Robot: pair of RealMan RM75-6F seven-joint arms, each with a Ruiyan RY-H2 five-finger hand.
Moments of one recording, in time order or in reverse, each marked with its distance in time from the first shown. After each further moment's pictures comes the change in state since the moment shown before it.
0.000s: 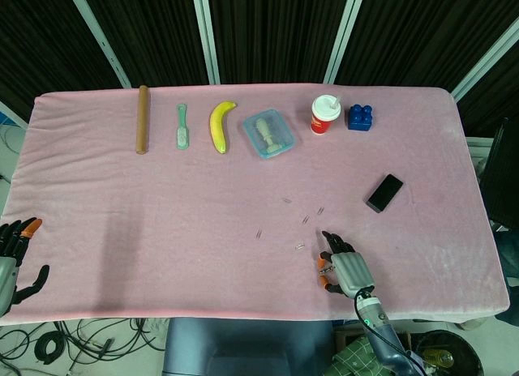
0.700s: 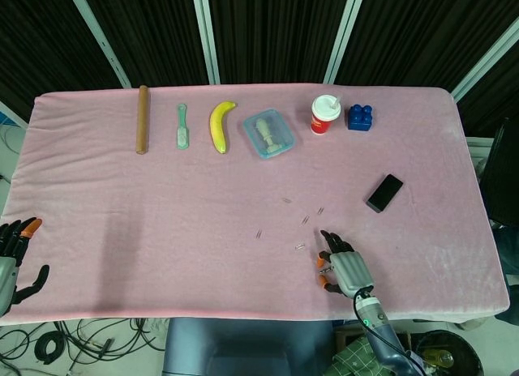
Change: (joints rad) left arm 0.000 0.000 0.000 0.000 -0.001 0.000 0.001; right arm 0.004 -0.002 -0.005 0.007 -0.013 0.005 0.000
